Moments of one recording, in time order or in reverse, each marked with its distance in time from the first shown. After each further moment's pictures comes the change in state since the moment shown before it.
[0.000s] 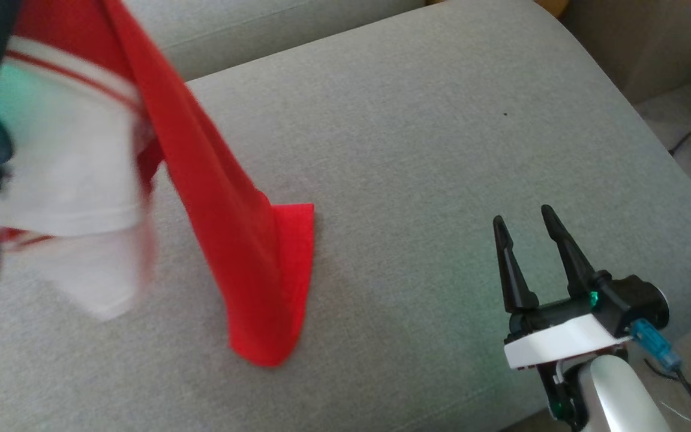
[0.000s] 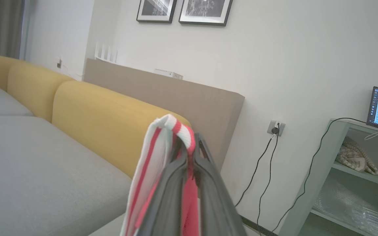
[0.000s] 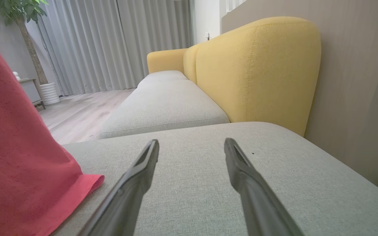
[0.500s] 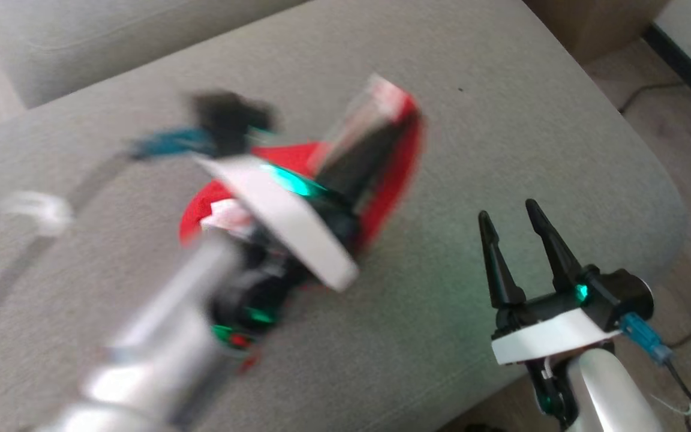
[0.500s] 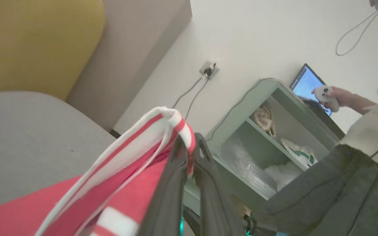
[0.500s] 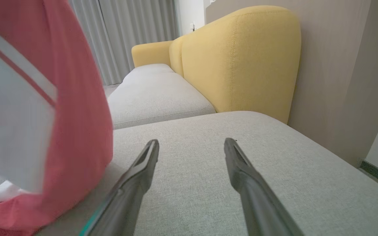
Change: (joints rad) left arm -0.040 -0.532 -0.476 0.304 0.081 -0.038 -0.058; right arm -0.018 0.000 0.042 -0.002 0.032 0.000 0.000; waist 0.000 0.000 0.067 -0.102
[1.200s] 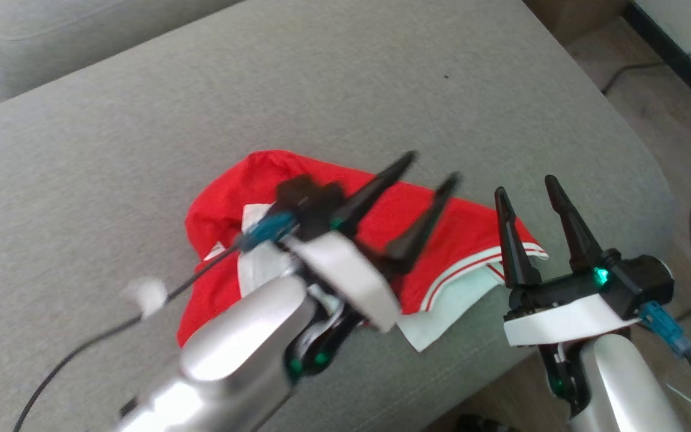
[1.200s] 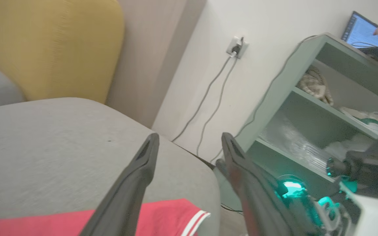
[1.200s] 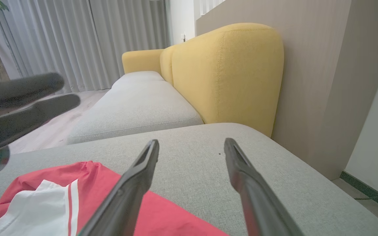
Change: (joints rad) left arm -0.013 -0.146 -0.217 0.318 0.346 0.021 -0.283; right arm -0.026 0.000 -0.032 -0.045 -0.006 0.000 0.000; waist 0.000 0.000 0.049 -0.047
